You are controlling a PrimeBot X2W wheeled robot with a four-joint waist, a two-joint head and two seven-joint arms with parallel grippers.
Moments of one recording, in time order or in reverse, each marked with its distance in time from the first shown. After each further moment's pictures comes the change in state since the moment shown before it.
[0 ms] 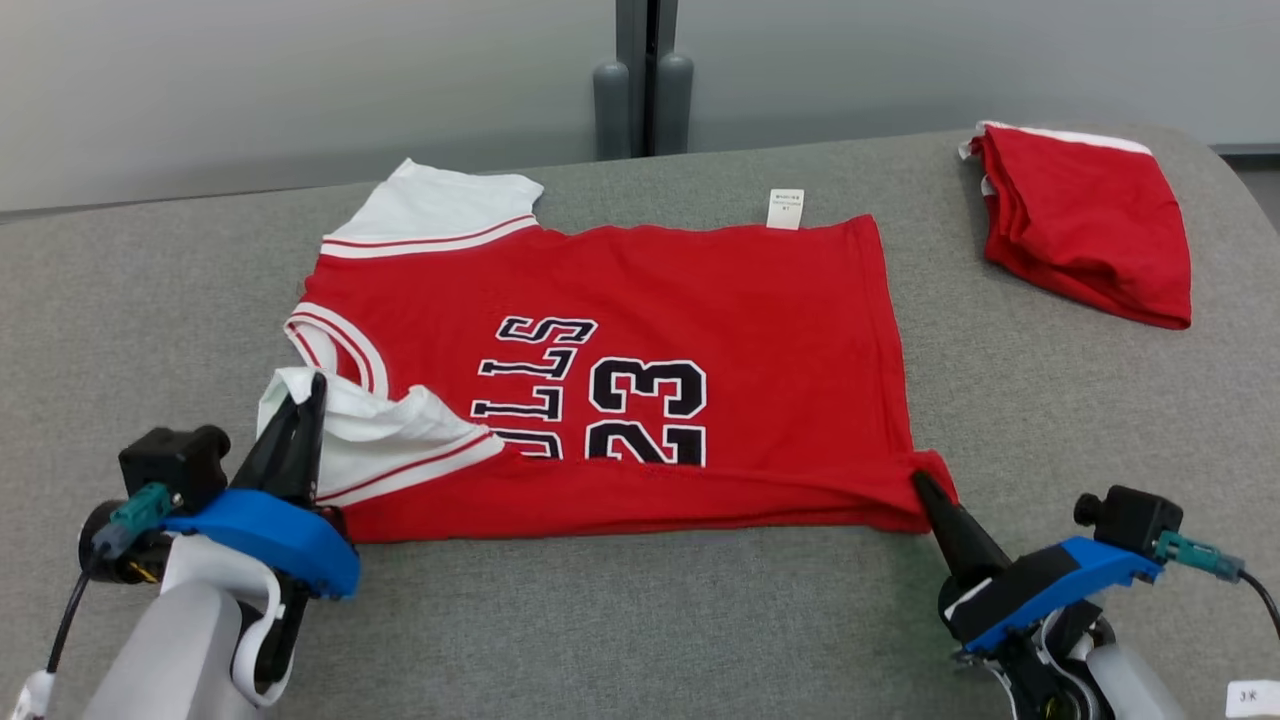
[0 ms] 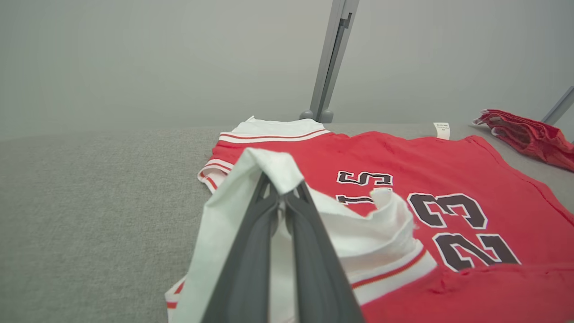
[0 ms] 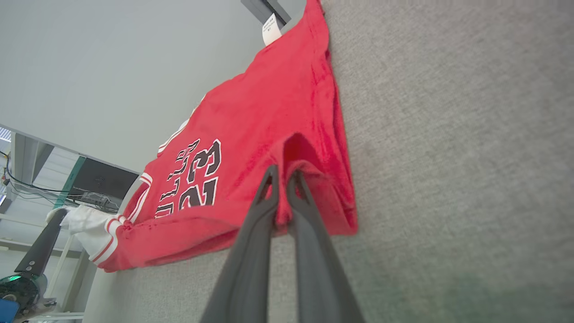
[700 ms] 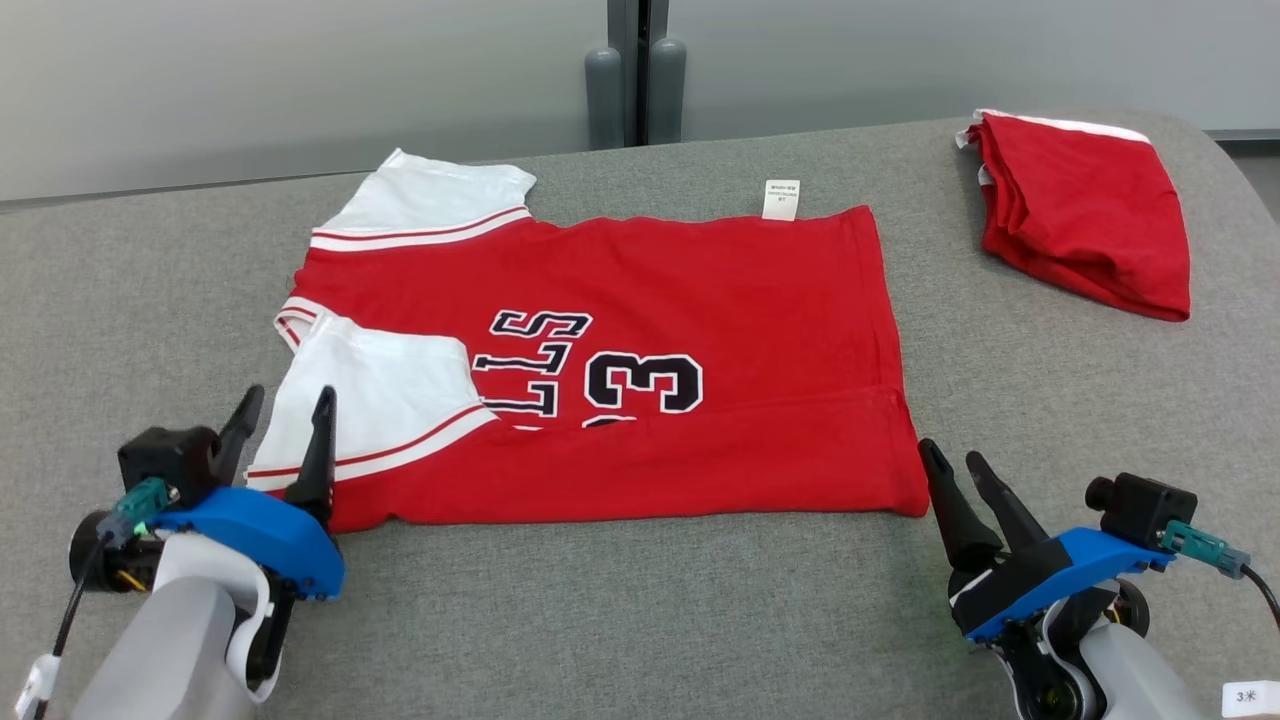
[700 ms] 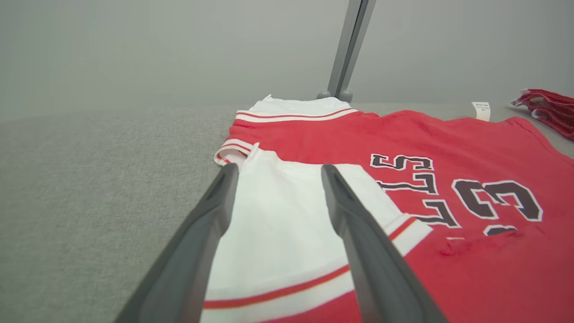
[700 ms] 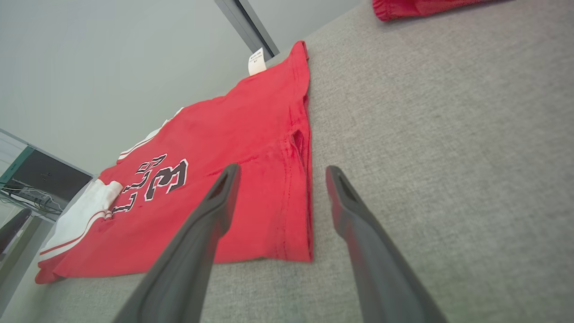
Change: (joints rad) left arm -0.141 0.016 -0.104 0.267 -0.066 -0.004 -0.088; right arm -0.084 -0.042 0.064 0.115 -0.121 0.000 -0.177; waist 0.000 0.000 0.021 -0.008
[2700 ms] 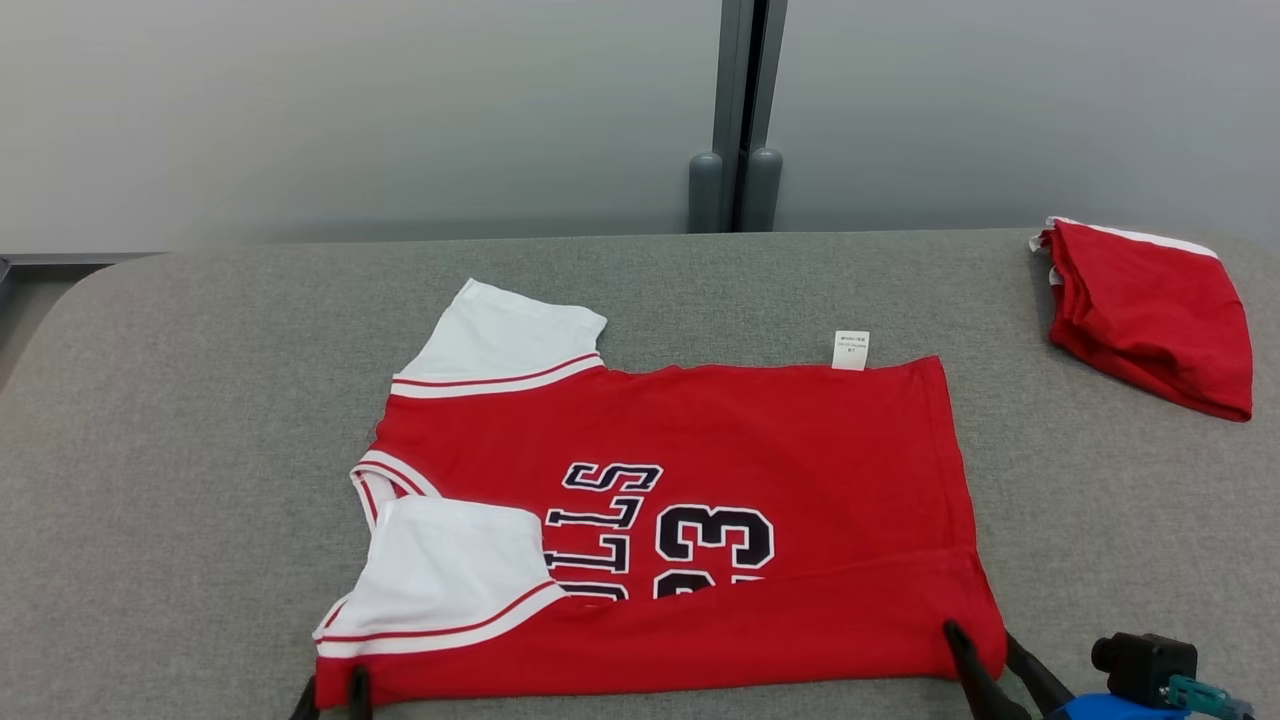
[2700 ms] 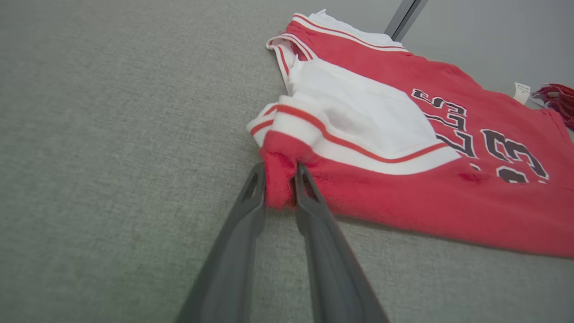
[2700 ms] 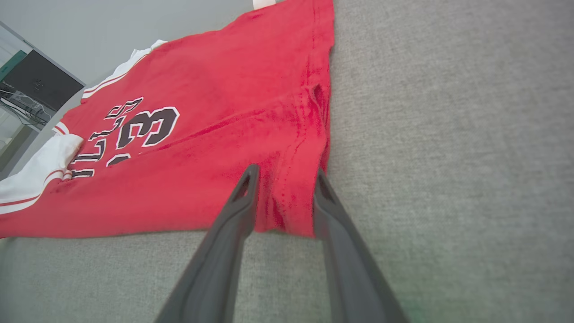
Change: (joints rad) left arm 0.600 -0.113 0.147 -0.323 -0.020 0.067 0.001; right arm 0.273 -0.070 0.022 -0.059 -0.119 0.000 0.024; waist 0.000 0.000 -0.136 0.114
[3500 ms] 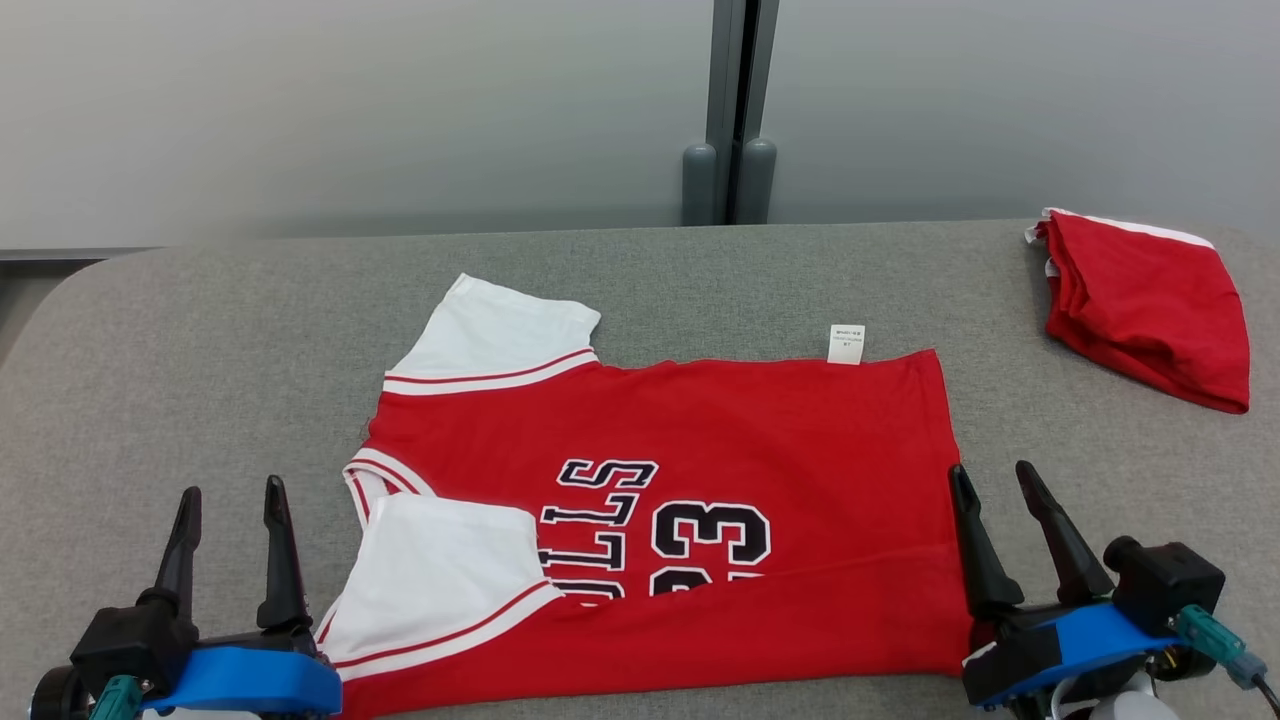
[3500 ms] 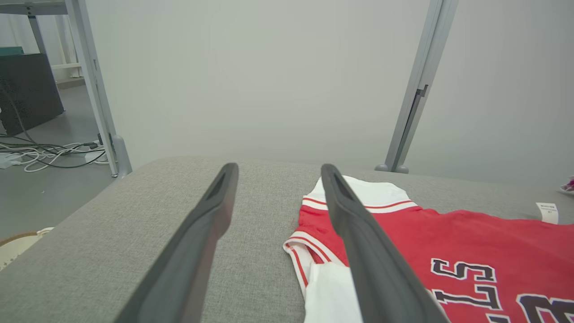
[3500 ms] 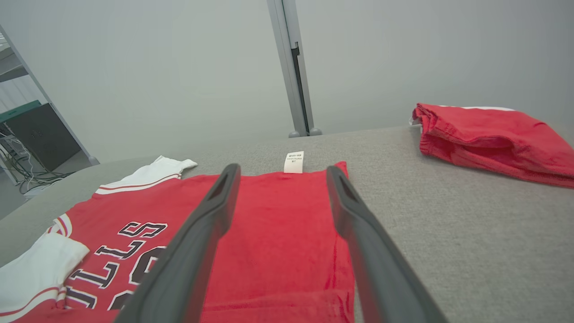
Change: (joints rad) left arm -0.141 -0.119 0.328 -0.213 0.405 -0.049 -0.003; right arm -0.079 0.165 -0.224 -0.177 -0.396 0.000 -0.124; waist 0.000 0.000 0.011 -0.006
